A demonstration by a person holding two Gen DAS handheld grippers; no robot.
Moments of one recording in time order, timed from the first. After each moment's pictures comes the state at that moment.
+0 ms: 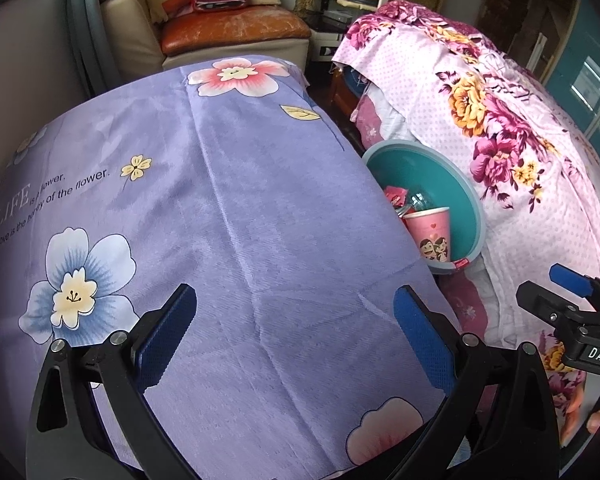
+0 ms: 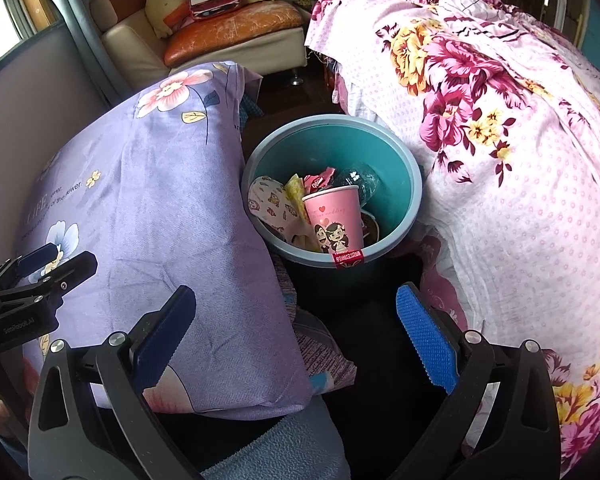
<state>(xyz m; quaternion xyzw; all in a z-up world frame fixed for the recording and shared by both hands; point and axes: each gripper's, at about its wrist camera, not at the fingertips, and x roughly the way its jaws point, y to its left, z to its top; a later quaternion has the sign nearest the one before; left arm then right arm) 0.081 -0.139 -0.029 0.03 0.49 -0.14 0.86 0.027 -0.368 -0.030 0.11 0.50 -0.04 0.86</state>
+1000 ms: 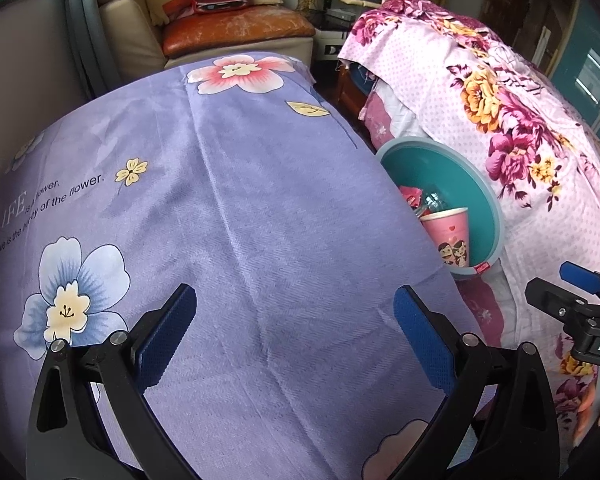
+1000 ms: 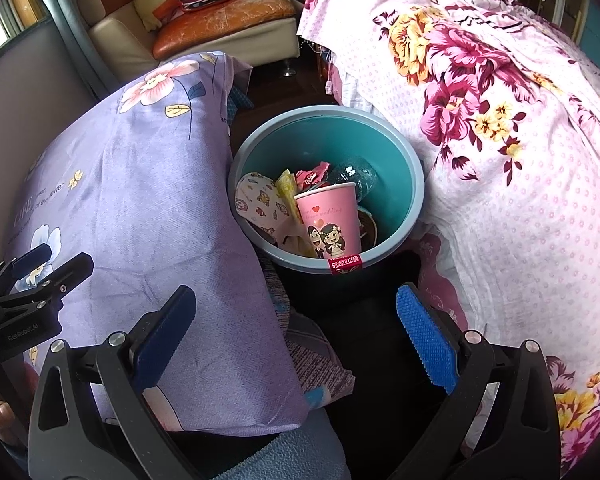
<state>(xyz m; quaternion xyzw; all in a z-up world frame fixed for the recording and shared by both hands) 0.097 -0.145 -0.049 0.05 0.49 -0.13 0.86 0.048 -0.372 -0.049 0.11 0.52 -0.05 0.85</state>
